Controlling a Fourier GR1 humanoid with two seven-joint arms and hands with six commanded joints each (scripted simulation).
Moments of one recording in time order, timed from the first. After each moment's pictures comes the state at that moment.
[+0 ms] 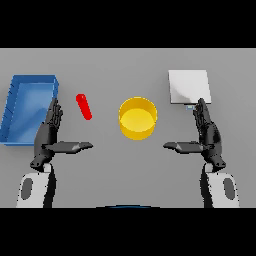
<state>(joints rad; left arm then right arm) 0.00 0.00 0.00 -1.57 0.00 0.00 0.00 0.00 0.00 0.00 -1.57 0.00 0.00 0.00</state>
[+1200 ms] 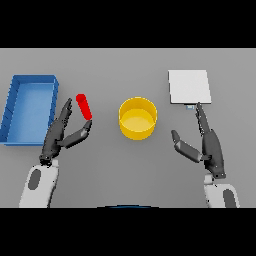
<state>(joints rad) -0.09 0.06 -0.08 -1.43 -0.18 0.01 0.00 0.11 -0.06 0.12 -1.72 0.24 -0.05 -0.08</state>
